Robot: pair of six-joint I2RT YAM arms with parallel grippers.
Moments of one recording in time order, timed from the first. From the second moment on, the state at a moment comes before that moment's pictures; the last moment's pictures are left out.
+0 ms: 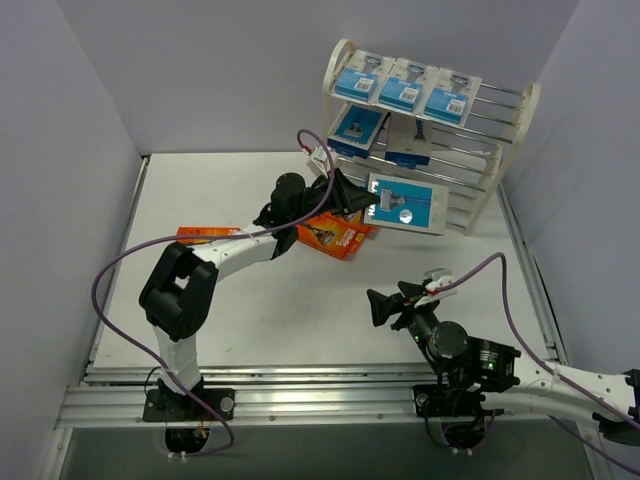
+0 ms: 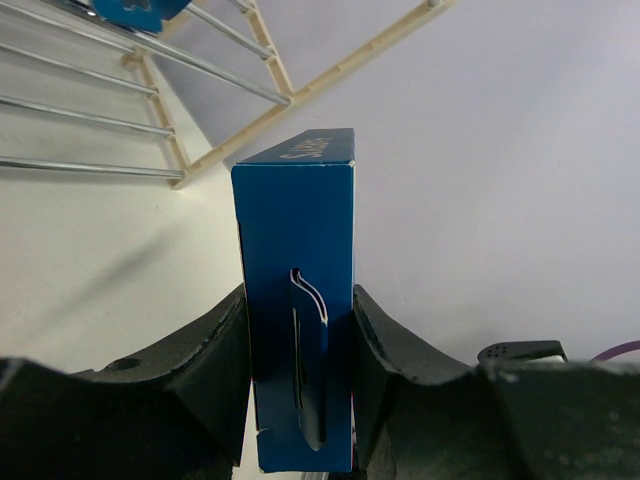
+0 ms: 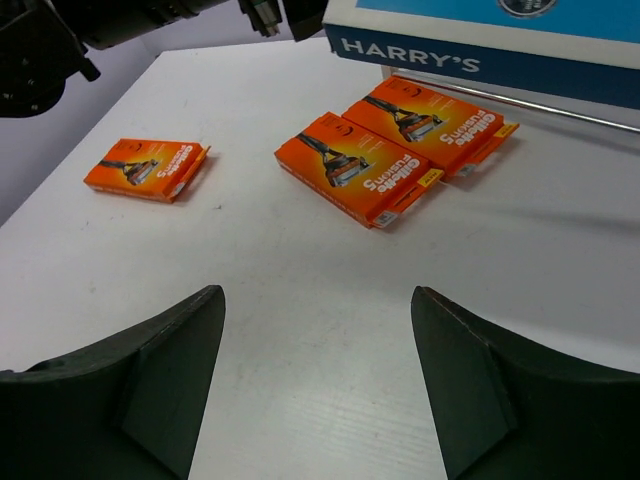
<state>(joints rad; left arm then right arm) -0.66 1.89 1.32 0.63 0.44 -1.00 1.28 0.42 0.34 -0.03 0.89 0.38</state>
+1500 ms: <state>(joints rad) -0.79 2.04 1.41 0.77 0.19 -1.17 0.52 0.96 0.90 0.36 0.50 0.21</state>
